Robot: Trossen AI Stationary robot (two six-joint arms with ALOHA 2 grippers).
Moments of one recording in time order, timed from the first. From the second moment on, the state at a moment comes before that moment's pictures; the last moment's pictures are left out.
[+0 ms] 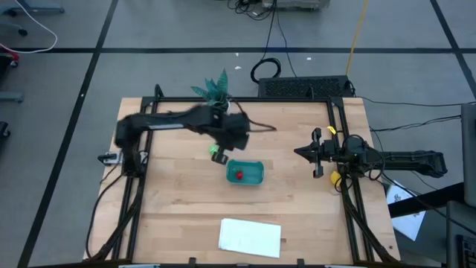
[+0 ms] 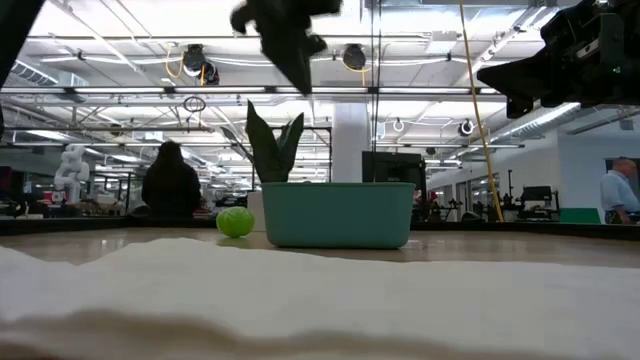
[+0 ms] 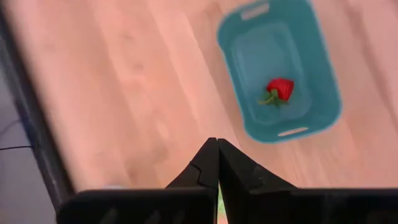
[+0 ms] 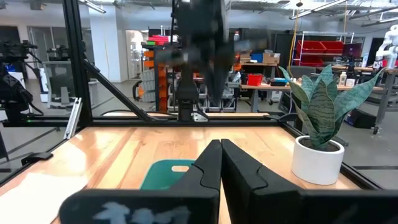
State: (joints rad) left arm 0.11 1.85 1.85 -1.16 -0.03 0.52; right arm -0.12 0.32 0.02 0.40 -0.07 0.00
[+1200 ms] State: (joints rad) left arm 0.14 1.04 1.20 -0.49 0.19 0.23; right arm -0.12 0.32 0.02 0.40 -0.07 0.00
